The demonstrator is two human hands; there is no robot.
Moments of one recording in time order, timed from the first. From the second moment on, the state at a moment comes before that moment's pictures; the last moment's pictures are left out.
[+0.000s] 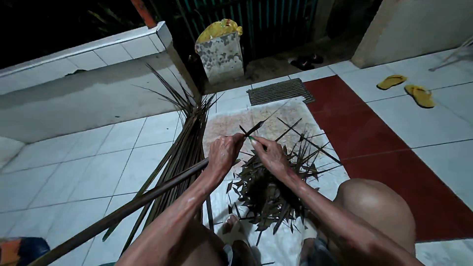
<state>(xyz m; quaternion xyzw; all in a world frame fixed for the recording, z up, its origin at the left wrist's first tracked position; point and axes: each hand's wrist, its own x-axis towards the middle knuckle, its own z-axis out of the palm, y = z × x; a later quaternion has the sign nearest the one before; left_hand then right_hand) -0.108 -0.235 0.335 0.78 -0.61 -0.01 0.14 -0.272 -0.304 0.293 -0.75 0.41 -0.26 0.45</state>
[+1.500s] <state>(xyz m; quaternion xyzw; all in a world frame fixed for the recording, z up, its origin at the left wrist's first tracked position) -0.116 -0.212 0.339 0.75 -0.65 0.09 0.02 -0.286 -0.317 0.284 -0.78 0.43 -0.22 0.40</state>
